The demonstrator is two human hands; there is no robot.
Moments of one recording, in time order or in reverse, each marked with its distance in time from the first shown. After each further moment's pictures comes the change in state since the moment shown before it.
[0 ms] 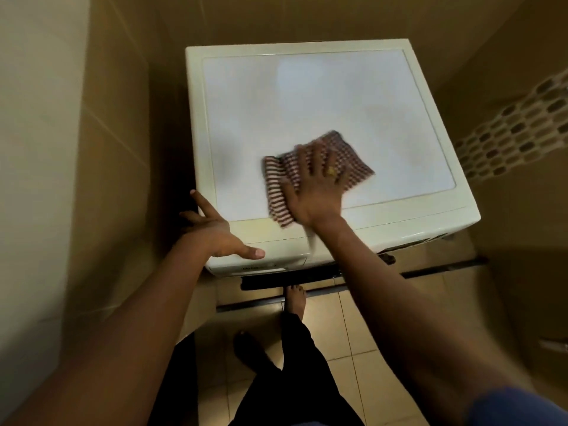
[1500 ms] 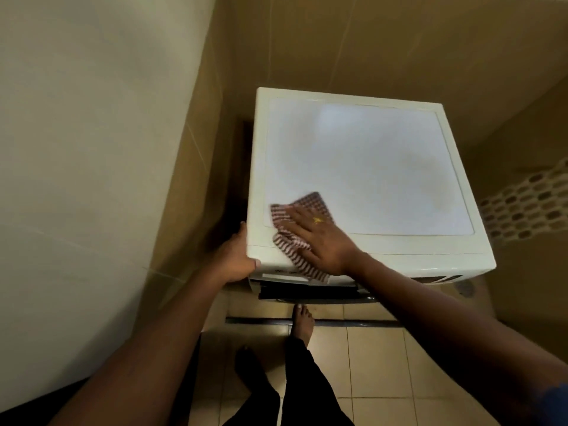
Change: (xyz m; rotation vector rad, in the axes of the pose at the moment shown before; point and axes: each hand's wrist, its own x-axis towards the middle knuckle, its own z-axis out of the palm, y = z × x) left_hand -0.042 -0.061 0.033 -0.302 0.265 0.240; right_hand -0.045 -0.007 -0.007 -0.057 -0.133 -0.943
